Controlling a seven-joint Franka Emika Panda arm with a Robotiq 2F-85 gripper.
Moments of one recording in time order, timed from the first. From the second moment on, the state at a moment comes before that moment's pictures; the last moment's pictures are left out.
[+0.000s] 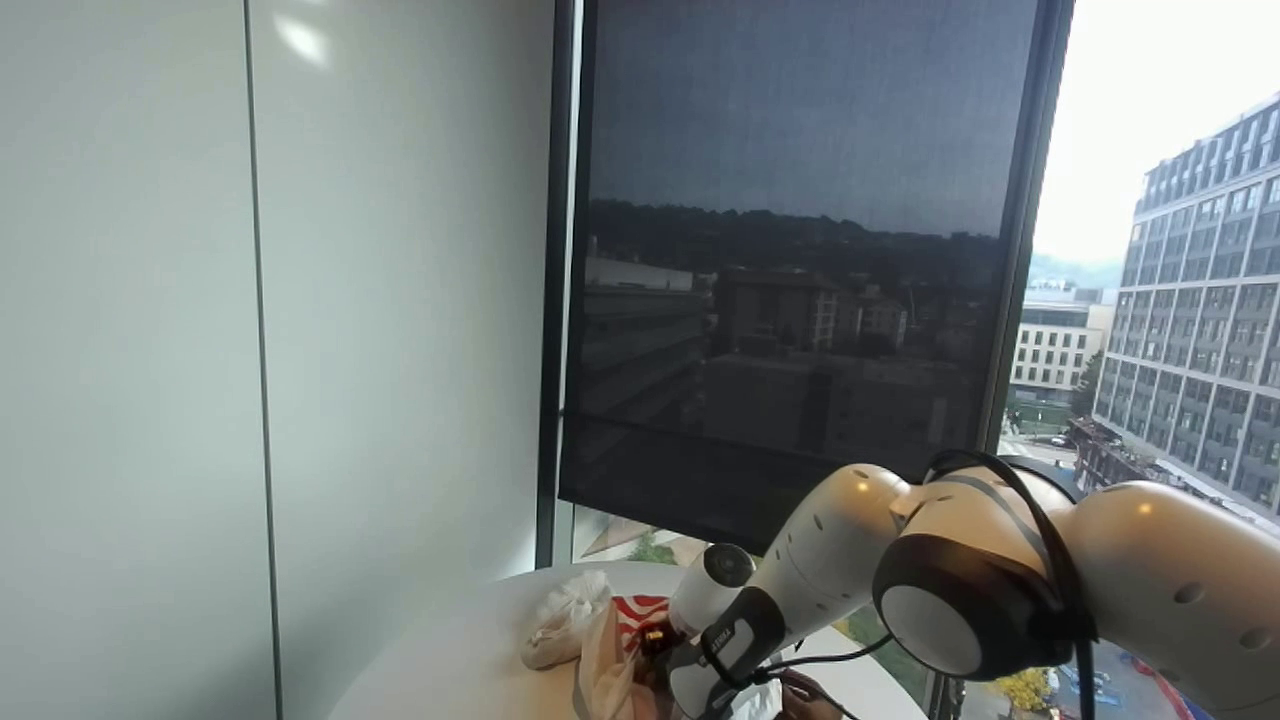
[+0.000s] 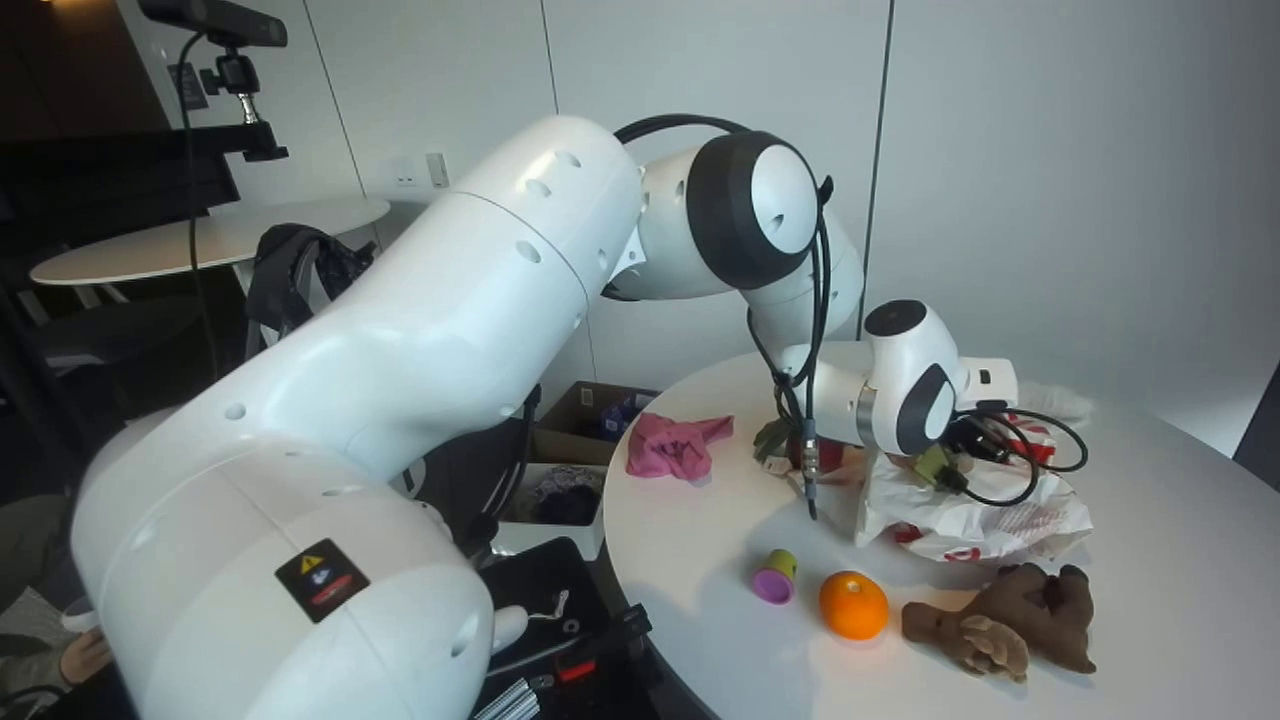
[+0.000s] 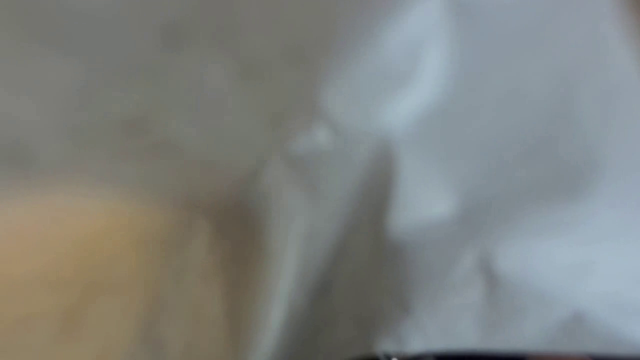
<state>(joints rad) 0.52 1.07 -0.33 -1.54 0.06 3.16 0.43</state>
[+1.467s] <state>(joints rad) 0.52 1.19 -0.37 -1.36 0.07 3.10 0.42</state>
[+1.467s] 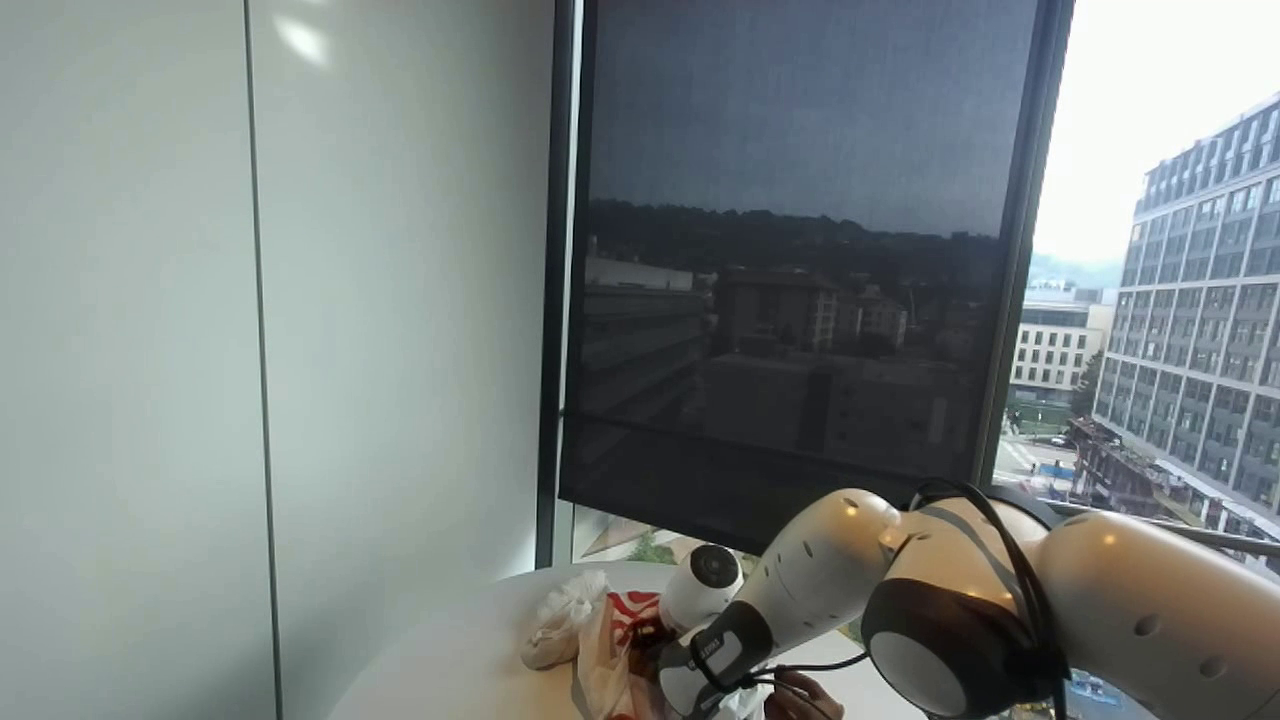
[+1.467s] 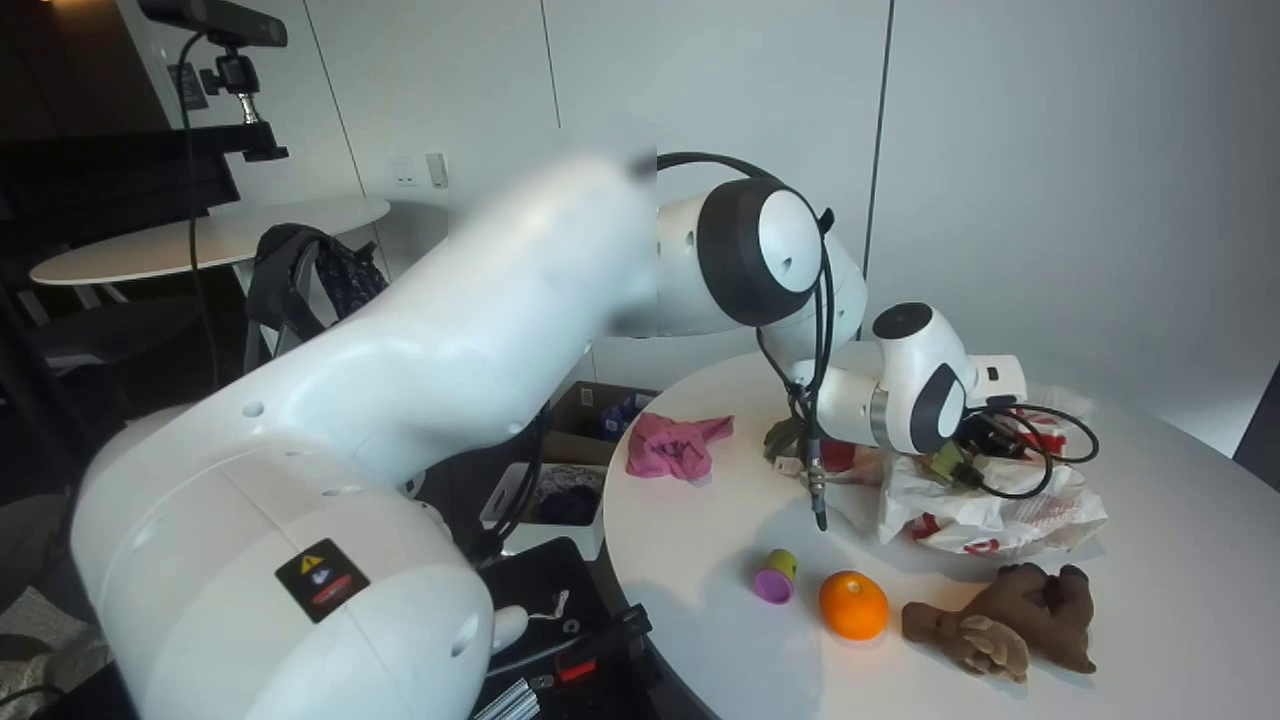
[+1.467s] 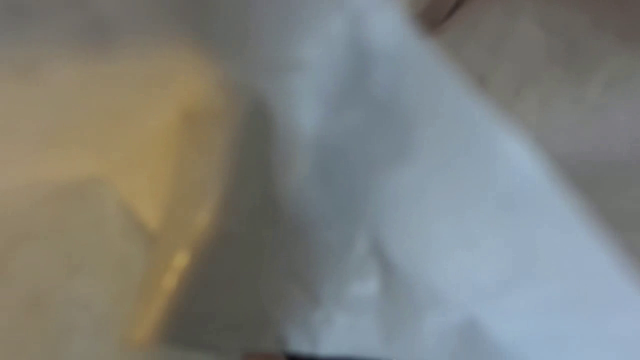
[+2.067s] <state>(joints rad) 0.52 1.17 -0.37 -1.36 0.07 3.07 0.39</state>
